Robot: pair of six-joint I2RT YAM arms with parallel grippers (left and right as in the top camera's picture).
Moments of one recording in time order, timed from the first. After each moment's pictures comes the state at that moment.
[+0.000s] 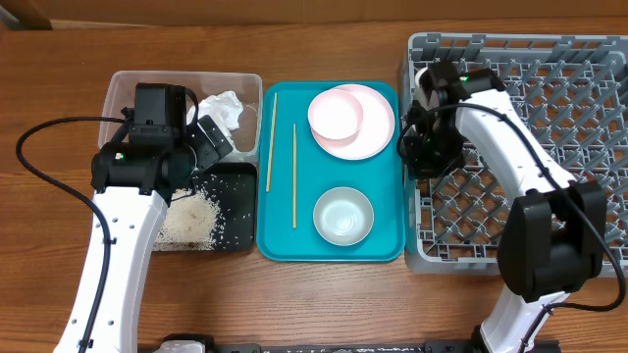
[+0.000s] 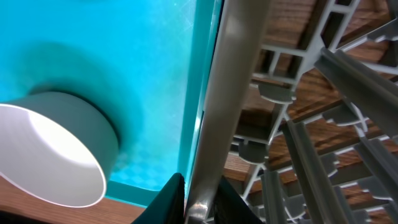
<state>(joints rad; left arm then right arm) -0.06 1.38 1.30 -1.00 -0.10 -0.68 0.23 1.95 1.58 -1.31 -0.18 0.07</state>
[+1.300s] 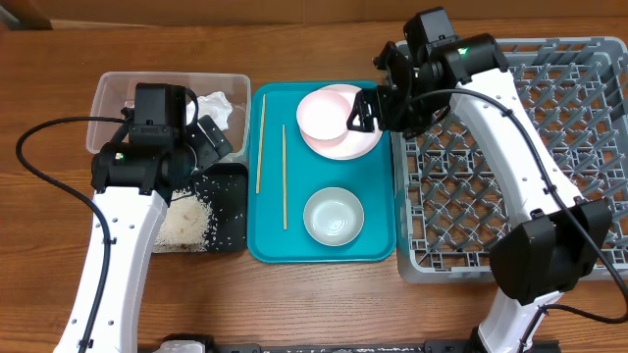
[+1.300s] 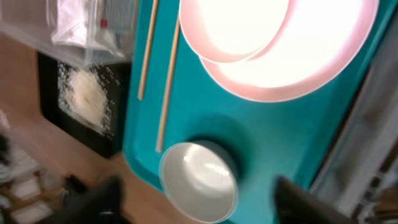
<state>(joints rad) -0.06 1.38 1.30 -1.00 -0.10 -0.68 0.30 1.95 1.91 -1.27 -0.49 0.14</state>
